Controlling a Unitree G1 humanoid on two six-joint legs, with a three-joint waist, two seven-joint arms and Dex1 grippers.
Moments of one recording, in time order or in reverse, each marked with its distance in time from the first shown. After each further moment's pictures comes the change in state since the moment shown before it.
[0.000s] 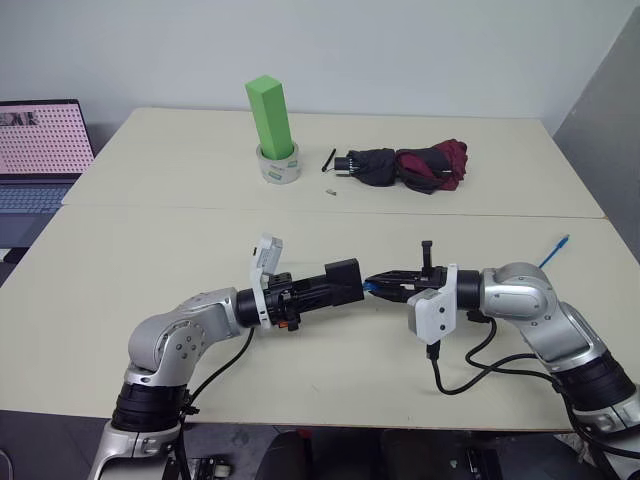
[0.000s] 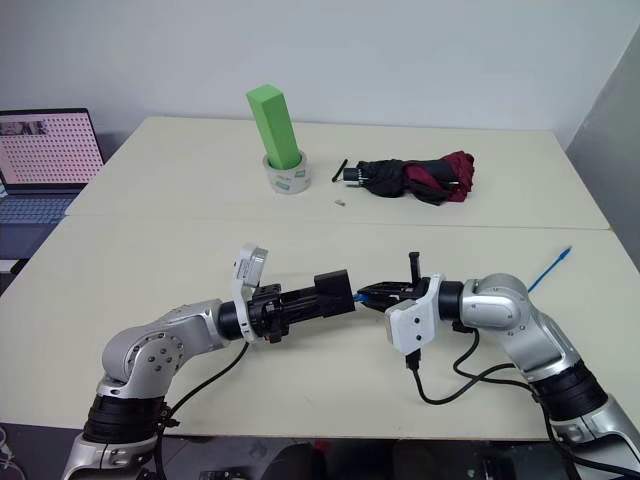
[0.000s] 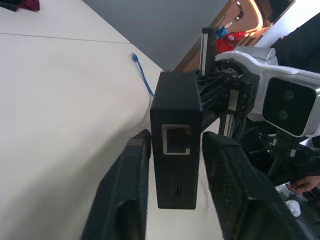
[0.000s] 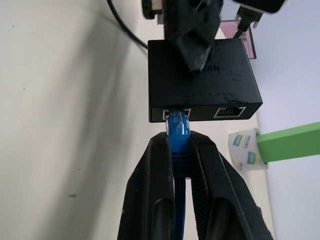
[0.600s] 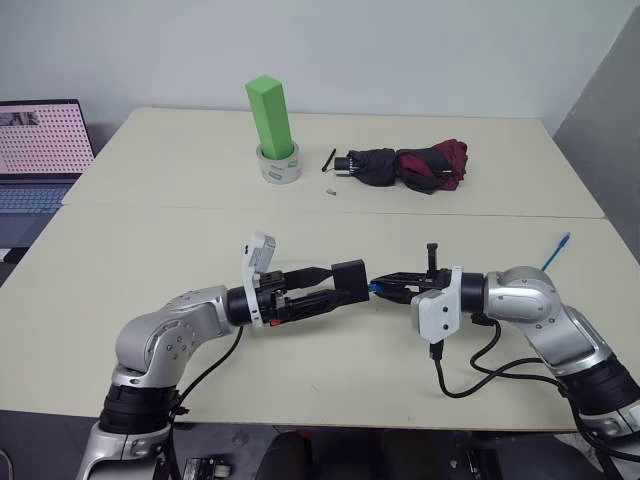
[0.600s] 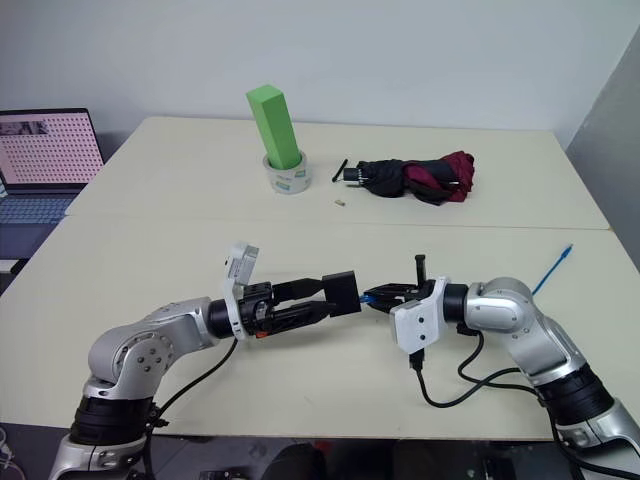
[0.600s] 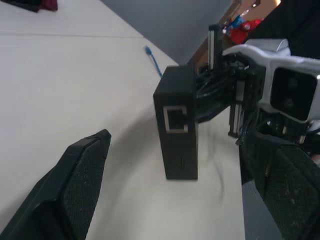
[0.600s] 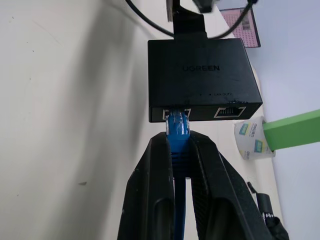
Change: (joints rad) left arm 0.001 0.039 0.019 -0.021 0.011 -0.005 0.005; right arm 0.024 -0.021 0.000 0.000 0.010 0.021 -0.011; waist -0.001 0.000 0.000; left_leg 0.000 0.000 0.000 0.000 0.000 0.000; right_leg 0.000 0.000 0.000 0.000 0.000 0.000
